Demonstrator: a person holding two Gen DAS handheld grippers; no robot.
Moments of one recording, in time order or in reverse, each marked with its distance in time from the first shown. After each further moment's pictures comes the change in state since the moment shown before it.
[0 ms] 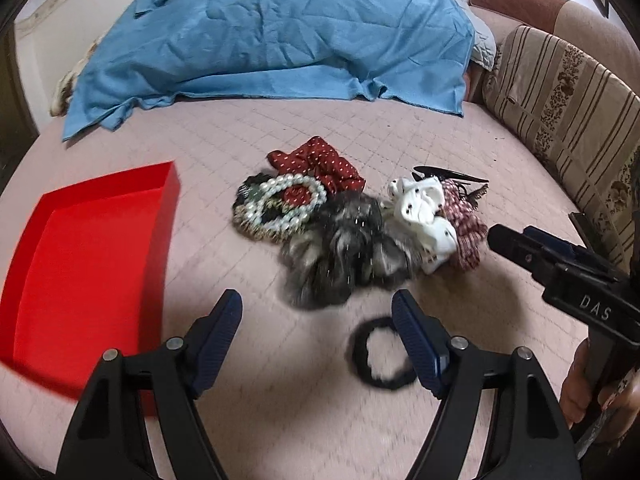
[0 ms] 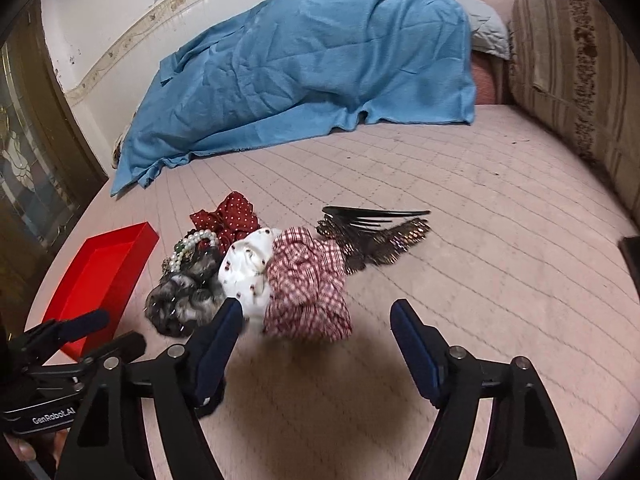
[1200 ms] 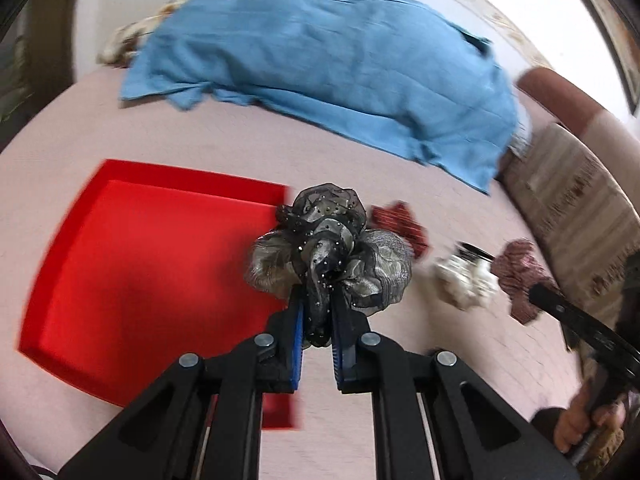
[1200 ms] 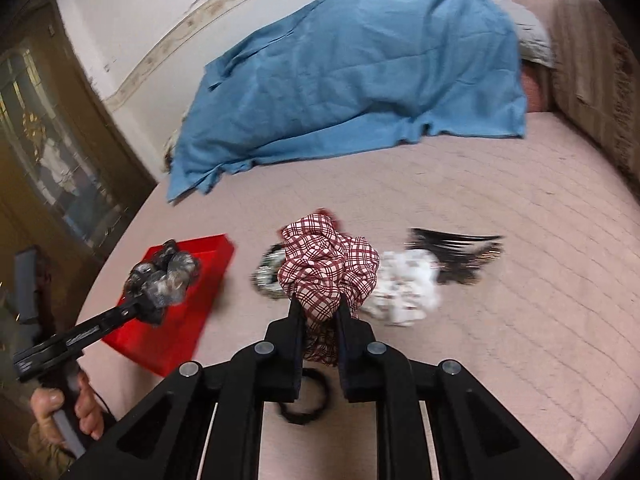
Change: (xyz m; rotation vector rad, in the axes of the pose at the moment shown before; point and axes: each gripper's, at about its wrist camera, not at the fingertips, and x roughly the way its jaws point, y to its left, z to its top) left arm -0.060 0.138 0.002 -0.271 -0.079 -0.049; right arm -0.030 0.069 0.026 -0.012 0.027 0.175
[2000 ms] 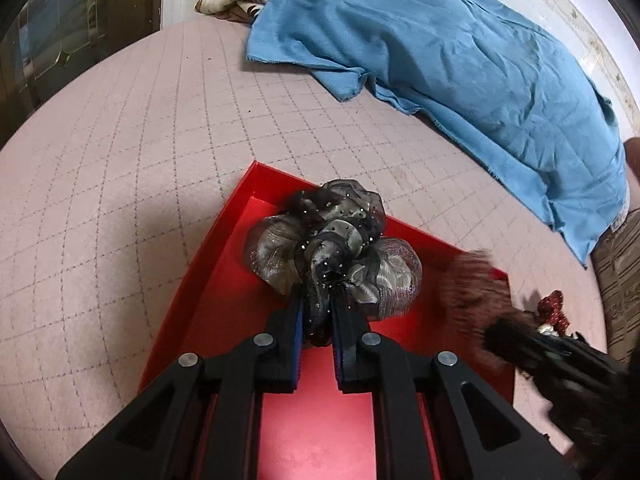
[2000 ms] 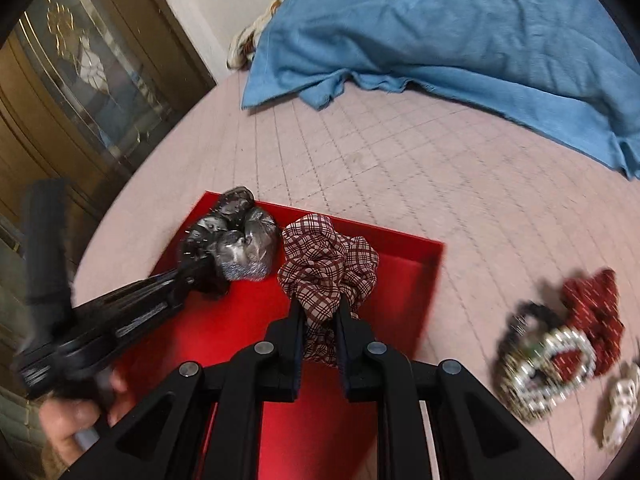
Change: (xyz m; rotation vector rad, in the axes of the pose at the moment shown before) left arm 0.063 0.163 0.061 -0.220 0.047 0.182; right arm 0.218 0.186 0.027 -0.245 0.283 0.118
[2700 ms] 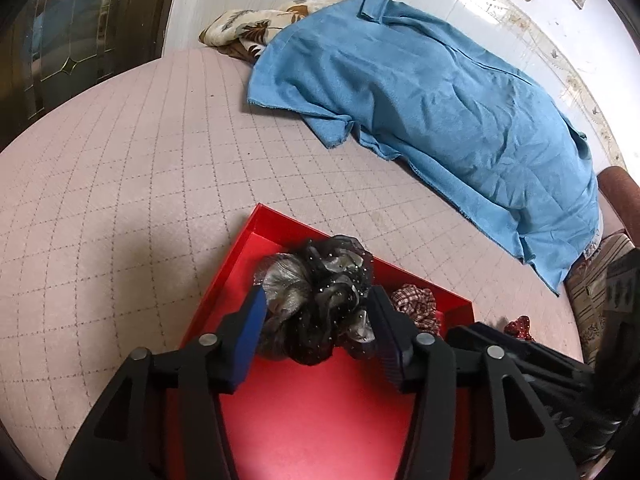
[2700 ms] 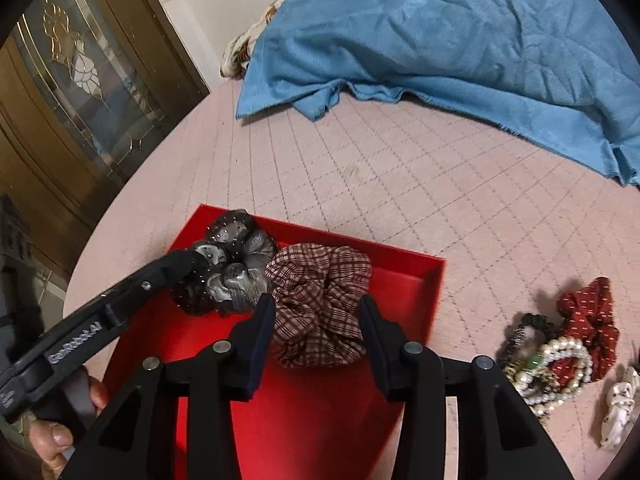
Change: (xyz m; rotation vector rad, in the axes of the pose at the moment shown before) left arm -0.036 0.008 -0.003 -0.036 -0.149 -0.080; right arm -0.013 0.004 0.003 0.016 -0.051 -0.031
